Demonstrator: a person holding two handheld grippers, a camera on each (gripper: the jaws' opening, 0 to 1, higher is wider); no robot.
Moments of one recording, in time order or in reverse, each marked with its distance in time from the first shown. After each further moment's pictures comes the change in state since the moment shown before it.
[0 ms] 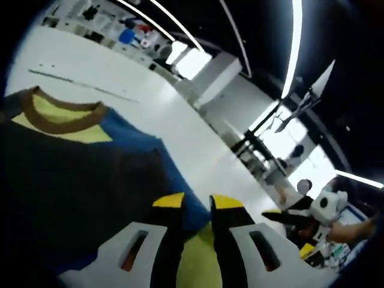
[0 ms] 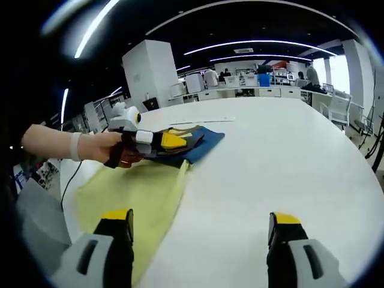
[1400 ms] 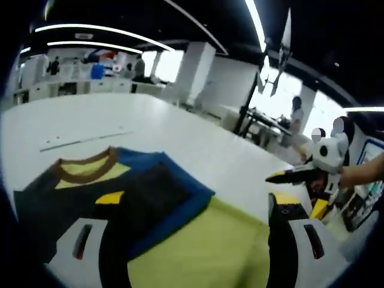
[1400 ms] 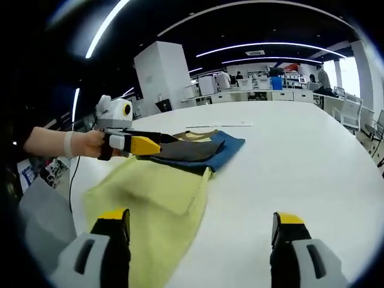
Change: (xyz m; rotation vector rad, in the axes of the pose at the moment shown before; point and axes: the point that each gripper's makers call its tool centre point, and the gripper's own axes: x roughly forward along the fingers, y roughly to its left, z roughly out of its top) left arm -0.069 -0.008 0.015 0.349 0.027 0.086; right arm 0.009 0.034 0.013 -0.027 -0.022 0.090
